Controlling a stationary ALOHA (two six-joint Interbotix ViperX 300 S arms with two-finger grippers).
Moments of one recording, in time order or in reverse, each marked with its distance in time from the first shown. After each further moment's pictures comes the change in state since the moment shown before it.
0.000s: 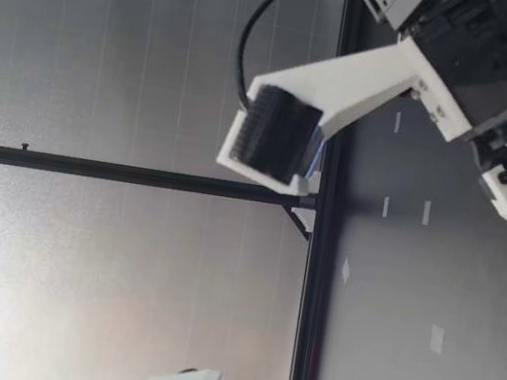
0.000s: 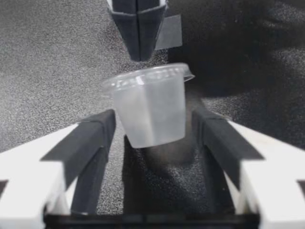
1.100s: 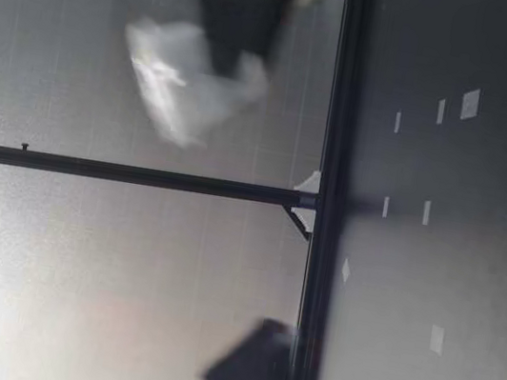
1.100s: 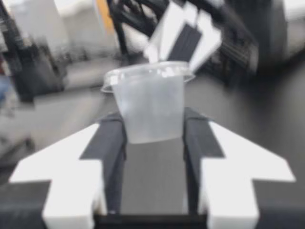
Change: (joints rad) left arm 0.000 -0.207 0.140 -0.091 -0.523 -0.566; right arm -0.038 -0.319 0.419 -0.014 -0.885 -0.133
